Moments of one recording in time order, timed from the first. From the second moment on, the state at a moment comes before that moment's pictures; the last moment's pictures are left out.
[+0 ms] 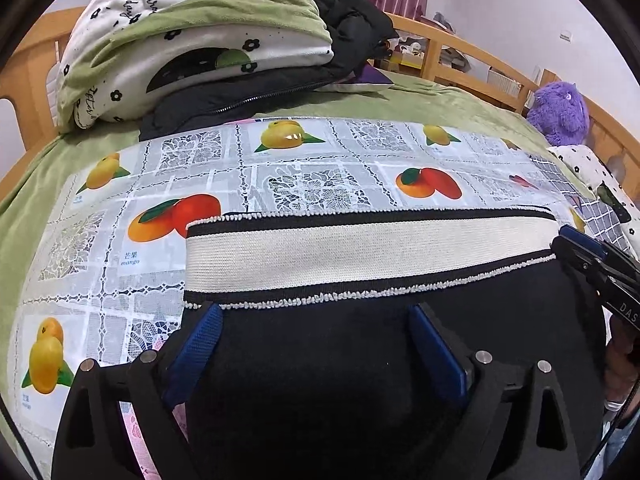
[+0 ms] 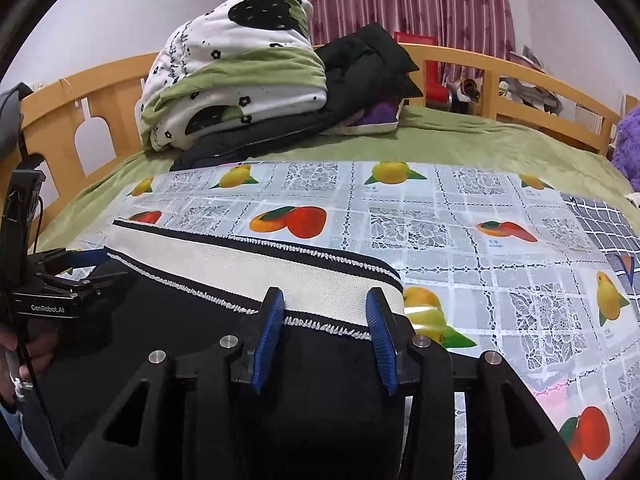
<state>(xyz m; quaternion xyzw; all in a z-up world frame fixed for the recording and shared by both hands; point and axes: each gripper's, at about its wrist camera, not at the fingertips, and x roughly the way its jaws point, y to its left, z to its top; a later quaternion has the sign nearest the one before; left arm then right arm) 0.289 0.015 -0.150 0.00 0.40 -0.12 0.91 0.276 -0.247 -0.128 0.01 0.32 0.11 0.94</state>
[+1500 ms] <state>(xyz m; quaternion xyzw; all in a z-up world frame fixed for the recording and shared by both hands) 0.066 0.099 -0.151 -0.02 0.45 -0.16 0.88 0.128 -0.254 -0.072 -0.02 0.53 0.09 0.84</state>
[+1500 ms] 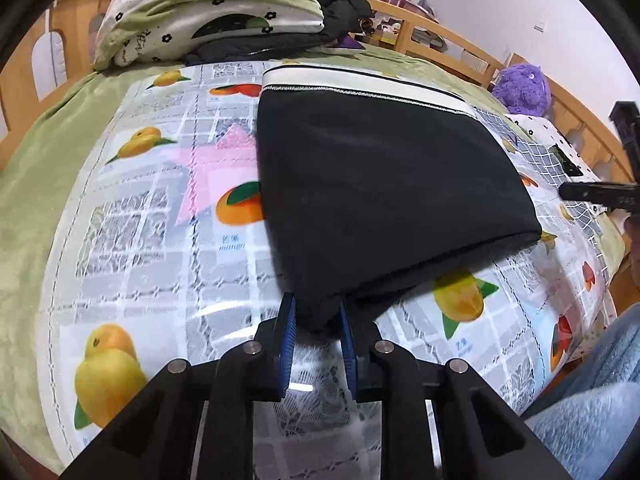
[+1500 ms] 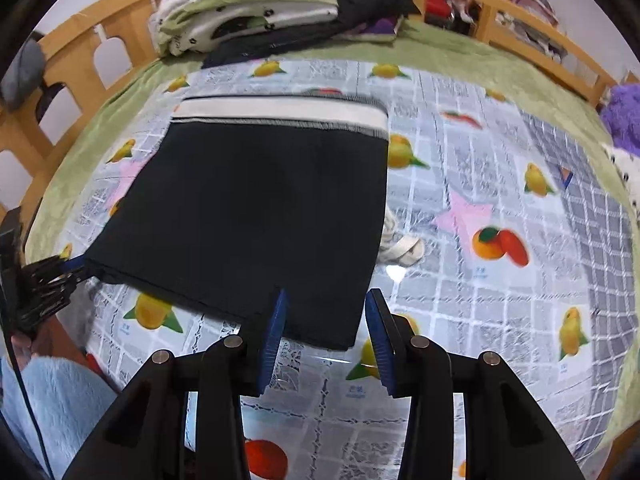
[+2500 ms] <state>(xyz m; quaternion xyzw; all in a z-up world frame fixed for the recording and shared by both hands) 0.140 0.091 -0.106 -0.04 0.42 -0.16 0.89 0.181 -0.267 -0.058 0.04 0.46 0.12 0.88</state>
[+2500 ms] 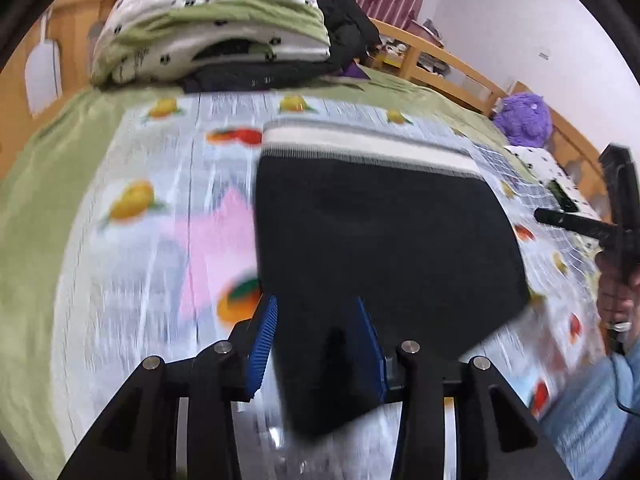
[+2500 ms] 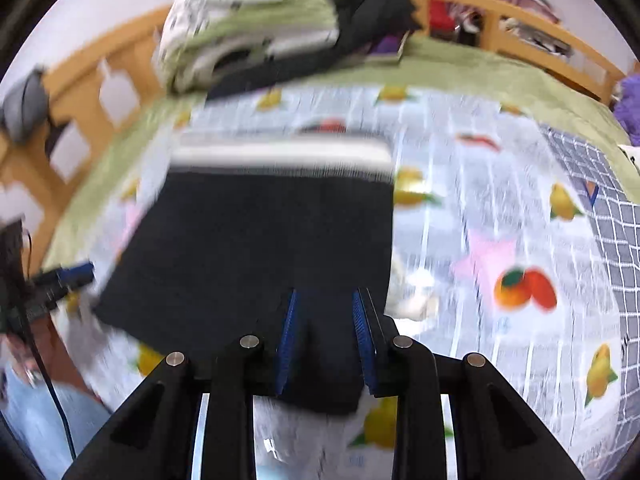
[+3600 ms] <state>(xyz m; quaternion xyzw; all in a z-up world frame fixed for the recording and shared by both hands) 0.200 0.044 -0.141 -0.03 0.49 -0.15 0.86 0.236 -0.230 -0.113 -0.04 0.49 0.09 0.87</state>
